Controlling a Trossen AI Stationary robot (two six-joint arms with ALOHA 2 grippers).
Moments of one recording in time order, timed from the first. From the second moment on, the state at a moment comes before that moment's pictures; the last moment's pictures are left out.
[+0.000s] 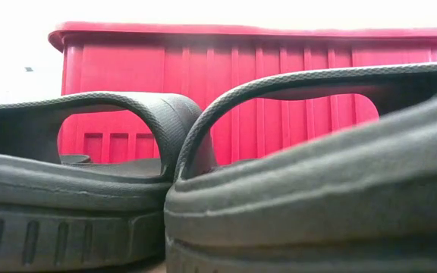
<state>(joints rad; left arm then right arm) -0.17 0.50 0.97 -0.38 -0.29 -0.15 0.27 0.45 0.80 -0.07 0.19 0.11</state>
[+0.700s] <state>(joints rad) -0.17 0.50 0.97 -0.38 -0.29 -0.15 0.27 0.45 0.80 -0.07 0.18 0.07</state>
